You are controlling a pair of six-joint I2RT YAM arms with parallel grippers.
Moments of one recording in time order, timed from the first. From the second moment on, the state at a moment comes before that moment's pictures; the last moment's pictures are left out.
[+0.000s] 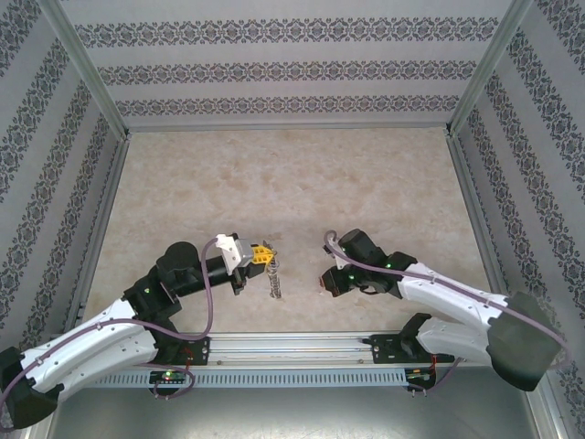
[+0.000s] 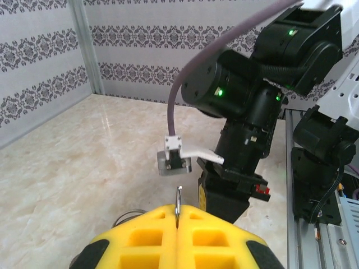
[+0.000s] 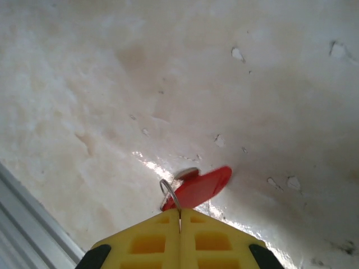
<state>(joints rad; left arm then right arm) -0.84 0.64 0.51 0.01 0.28 0.09 0.73 1.11 0.52 -0.42 -0.30 0.42</state>
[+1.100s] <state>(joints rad) -0.84 0.57 0.44 0.01 0.28 0.05 0.71 1.50 0.84 -0.59 -0.33 0.22</state>
